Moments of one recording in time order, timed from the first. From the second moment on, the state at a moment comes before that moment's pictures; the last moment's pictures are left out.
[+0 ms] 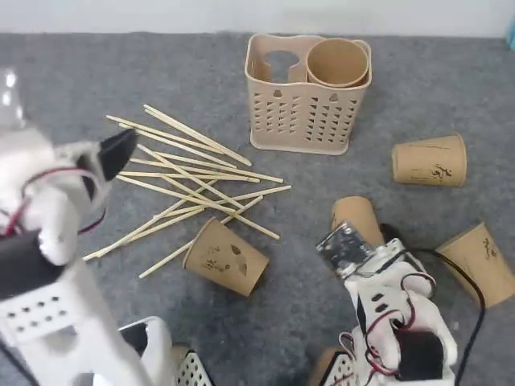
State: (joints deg) left arm -28.0 -46.5 14.7 81.9 0.0; right arm -7.5 -104.1 73.2 81.1 44.4
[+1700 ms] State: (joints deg) left arm -33.9 -65.8 63.1 63.3 -3.0; right arm -9.6 -83.0 73.5 60.4 56.8
